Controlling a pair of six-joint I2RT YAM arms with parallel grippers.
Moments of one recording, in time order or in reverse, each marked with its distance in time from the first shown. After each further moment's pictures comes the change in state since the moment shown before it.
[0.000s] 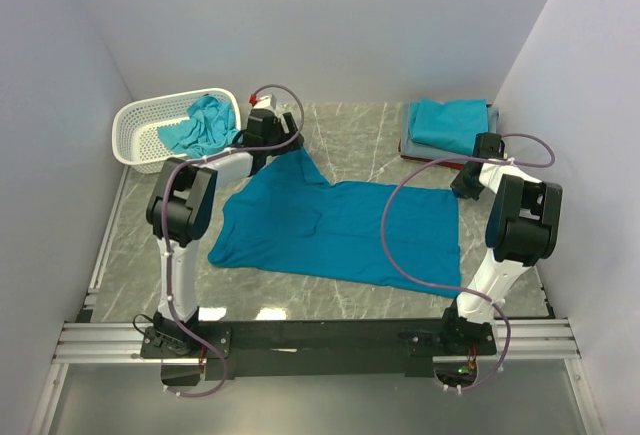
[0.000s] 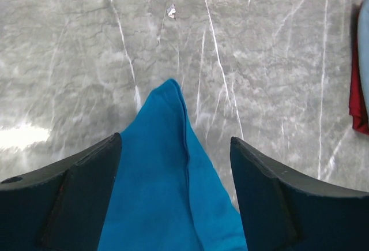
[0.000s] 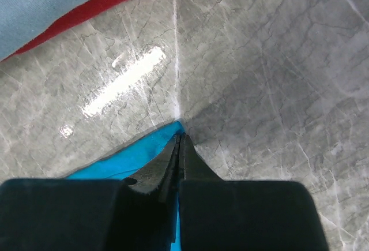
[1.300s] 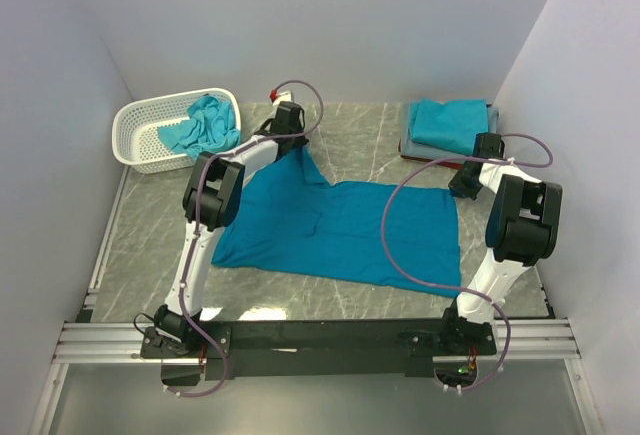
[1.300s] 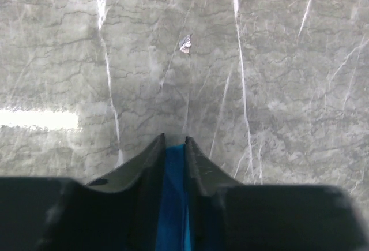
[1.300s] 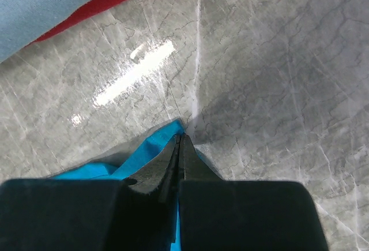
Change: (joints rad) left arm -0.060 0.361 0.495 -0.256 -0.196 -0.026; right arm 0.000 0.000 0.000 0.002 -0.066 0.000
